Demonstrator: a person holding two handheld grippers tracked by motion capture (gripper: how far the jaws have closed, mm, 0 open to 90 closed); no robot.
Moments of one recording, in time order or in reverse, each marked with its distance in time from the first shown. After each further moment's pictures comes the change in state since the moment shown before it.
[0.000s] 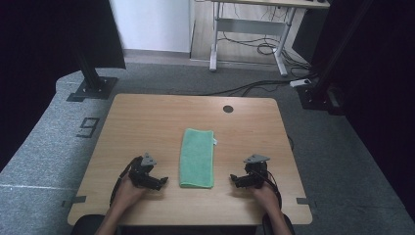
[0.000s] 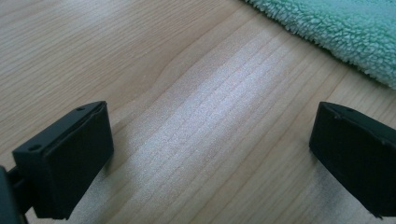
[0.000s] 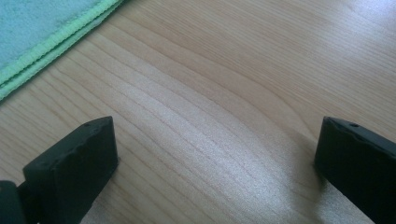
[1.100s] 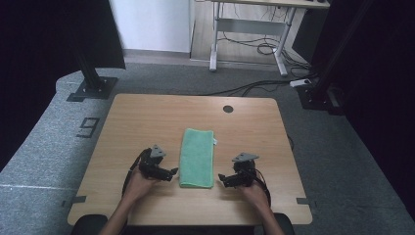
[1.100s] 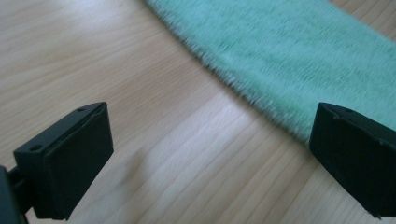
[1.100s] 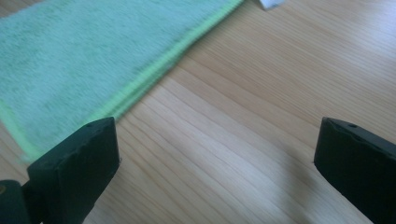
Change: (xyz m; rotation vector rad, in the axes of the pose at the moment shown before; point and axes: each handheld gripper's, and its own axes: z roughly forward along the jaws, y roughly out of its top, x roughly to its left) left arm -0.012 0.042 0.011 -0.076 0.000 -0.014; right arm 0.034 0.024 0.009 -0.030 0.075 -0.012
